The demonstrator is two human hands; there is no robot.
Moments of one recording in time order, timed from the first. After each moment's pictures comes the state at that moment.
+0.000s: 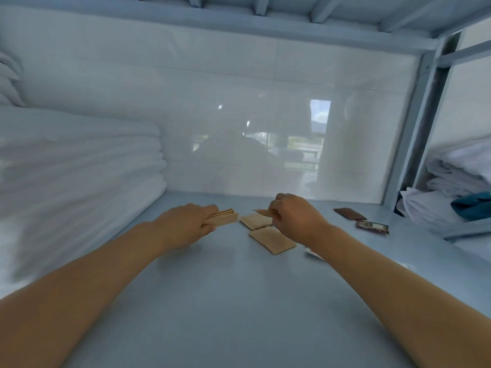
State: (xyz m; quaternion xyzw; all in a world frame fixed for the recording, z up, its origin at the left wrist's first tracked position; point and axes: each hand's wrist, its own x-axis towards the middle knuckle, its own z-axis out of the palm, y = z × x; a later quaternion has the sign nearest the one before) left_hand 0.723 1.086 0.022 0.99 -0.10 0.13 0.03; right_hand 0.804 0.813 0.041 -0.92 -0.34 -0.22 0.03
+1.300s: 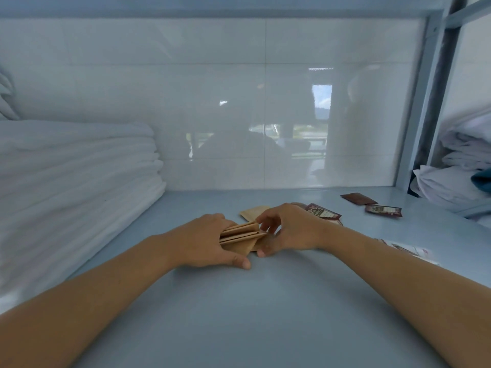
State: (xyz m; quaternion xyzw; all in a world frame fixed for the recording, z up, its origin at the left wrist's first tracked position) left_hand 0.727 1.044 0.007 0.99 -0.14 0.07 0.08; right_hand 0.799 0.801 0.016 -0.89 -0.37 0.02 0.27
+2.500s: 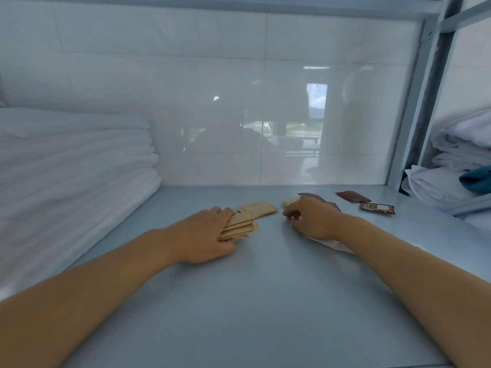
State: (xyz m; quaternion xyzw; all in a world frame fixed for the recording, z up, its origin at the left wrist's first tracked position) left_hand 0.729 1.050 0.000 0.98 -0.17 0.09 0.08; right_hand 0.843 0.766 0.009 -0.97 -0.24 -0.03 0.09
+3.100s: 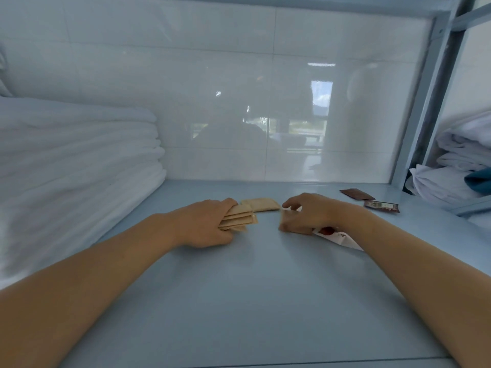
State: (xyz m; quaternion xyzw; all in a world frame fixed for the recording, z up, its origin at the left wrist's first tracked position) left_hand 0.731 1.063 0.010 0.98 -0.15 0.07 0.08; right_hand 0.833 0.783 0.023 -0.97 -0.20 0.03 0.12
